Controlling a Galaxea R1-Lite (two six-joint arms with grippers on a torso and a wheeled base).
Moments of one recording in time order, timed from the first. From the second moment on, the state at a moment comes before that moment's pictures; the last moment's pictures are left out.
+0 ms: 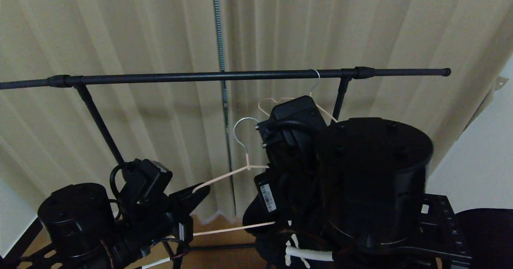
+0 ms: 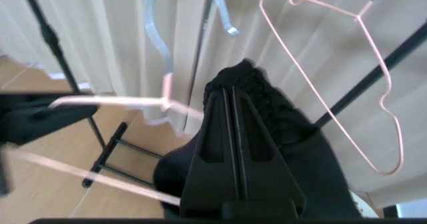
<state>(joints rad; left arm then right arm) -0.54 1.74 -0.16 -1.43 -0.09 0.09 1.12 1.78 -1.03 -0.47 -0.82 0.04</state>
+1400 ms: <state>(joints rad) -0.55 1.74 -0.14 -1.45 -0.09 0.07 1.06 1.71 -0.98 -0.46 -0.77 0.03</state>
